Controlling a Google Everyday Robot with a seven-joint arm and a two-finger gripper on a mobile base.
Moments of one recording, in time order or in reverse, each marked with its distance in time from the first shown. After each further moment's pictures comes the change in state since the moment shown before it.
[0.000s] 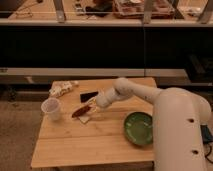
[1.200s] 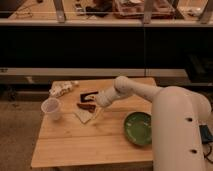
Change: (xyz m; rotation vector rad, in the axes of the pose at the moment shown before) arm -0.001 0.002 -0.005 -0.031 0.028 -0.003
